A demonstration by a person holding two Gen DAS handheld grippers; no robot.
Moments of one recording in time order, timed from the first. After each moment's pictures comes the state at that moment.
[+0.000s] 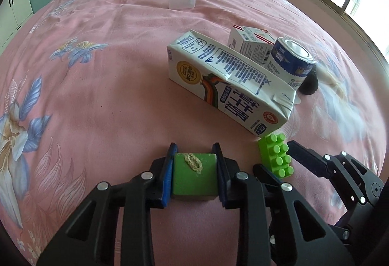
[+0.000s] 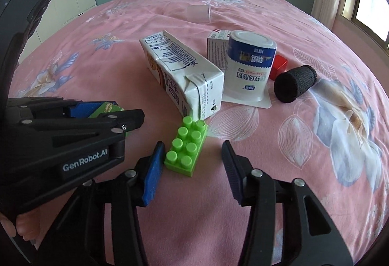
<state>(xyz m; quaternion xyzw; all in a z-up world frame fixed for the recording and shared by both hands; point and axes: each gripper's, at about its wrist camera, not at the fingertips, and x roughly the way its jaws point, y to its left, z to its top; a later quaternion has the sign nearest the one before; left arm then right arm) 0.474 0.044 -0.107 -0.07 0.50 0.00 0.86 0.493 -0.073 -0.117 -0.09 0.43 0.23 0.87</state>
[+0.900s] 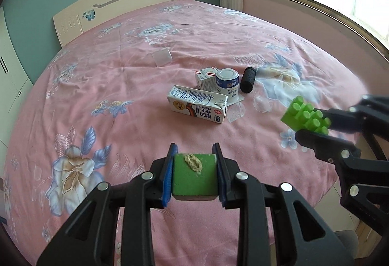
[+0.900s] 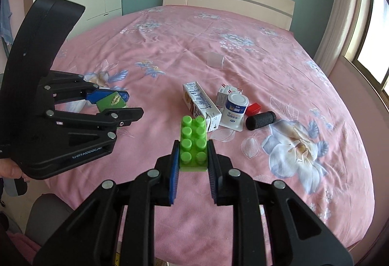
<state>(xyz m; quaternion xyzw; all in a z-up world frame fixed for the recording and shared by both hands) 0.350 0.027 0.025 0.07 0.41 -0.05 0.91 0.364 -0.107 0.043 -0.16 0.35 0.26 0.88</state>
